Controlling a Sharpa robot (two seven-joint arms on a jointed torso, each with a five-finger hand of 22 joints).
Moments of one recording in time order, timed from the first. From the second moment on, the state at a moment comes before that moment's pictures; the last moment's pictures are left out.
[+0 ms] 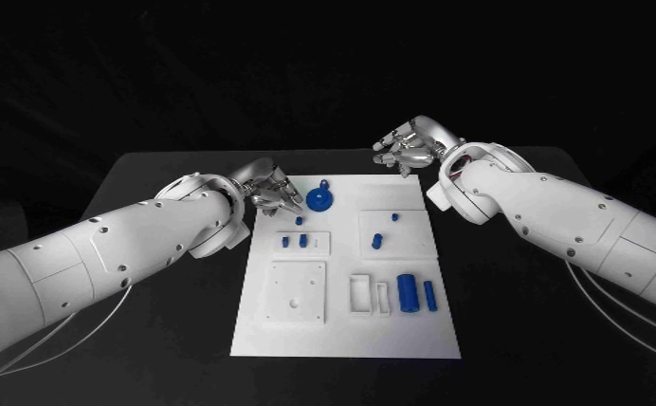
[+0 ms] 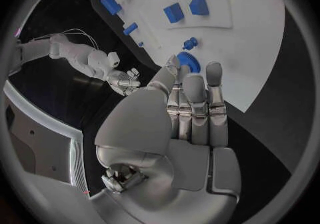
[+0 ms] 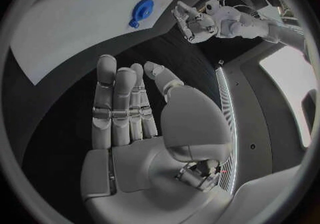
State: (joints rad) left arm 1.35 -0.50 -0.12 1.13 -0.99 -0.23 0.00; left_hand 1.38 0.01 0.06 -0.21 0.10 1.29 0.05 0.06 0.08 1.33 -0.02 0.33 0.07 1.37 -0.09 1.16 0.34 0.04 1.26 -0.11 0.30 1.31; right arm 1.10 -0.78 0.34 1.29 -1.16 -0.33 -0.03; right_hand 1.22 -0.11 0.27 -0.20 0.46 1.17 0.08 0.06 0.07 1.32 -0.03 0.44 0.53 1.47 -0.08 0.67 0.93 0.08 1.47 -0.10 0.24 1.15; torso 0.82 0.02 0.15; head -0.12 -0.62
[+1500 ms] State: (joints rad) left arm 1.34 -0.47 -0.13 1.09 -1.02 -0.19 -0.03; left_hand 1.38 0.03 0.07 -0.22 0.11 1.30 0.05 0.06 0.08 1.31 -0.02 0.39 0.07 1.36 -0.09 1.16 0.34 0.04 1.27 -0.11 0.29 1.31; right arm 1.10 -0.78 0.34 1.29 -1.16 -0.33 -0.03; right_hand 1.22 -0.11 0.26 -0.19 0.46 1.17 0.08 0.06 0.07 1.32 -0.03 0.43 0.54 1.47 -0.08 0.68 0.92 0.08 1.47 -0.10 0.24 1.15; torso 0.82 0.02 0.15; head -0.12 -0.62
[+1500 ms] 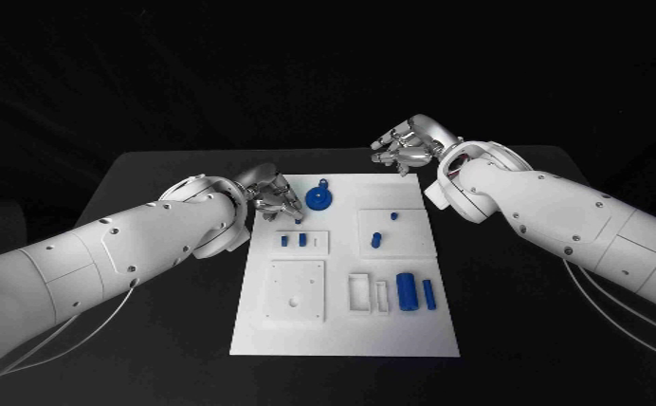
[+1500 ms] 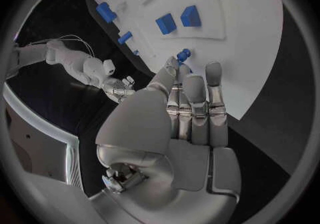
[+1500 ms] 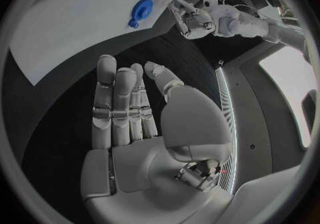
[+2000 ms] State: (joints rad) left arm 1.35 -0.48 -0.13 1.10 -1.02 -0.18 -0.03; left_hand 1.38 0.03 0.08 -0.23 0.11 1.30 0.05 0.06 0.08 1.31 -0.02 0.39 0.07 1.36 -0.09 1.16 0.35 0.04 1.27 -0.11 0.30 1.31; right arm 1.10 -0.78 0.34 1.29 -1.16 -0.33 -0.03; right_hand 1.22 -0.11 0.26 -0.19 0.46 1.17 0.08 0.06 0.07 1.32 -0.02 0.43 0.54 1.47 -0.08 0.68 0.92 0.08 1.47 -0.10 0.24 1.15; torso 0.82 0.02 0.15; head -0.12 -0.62
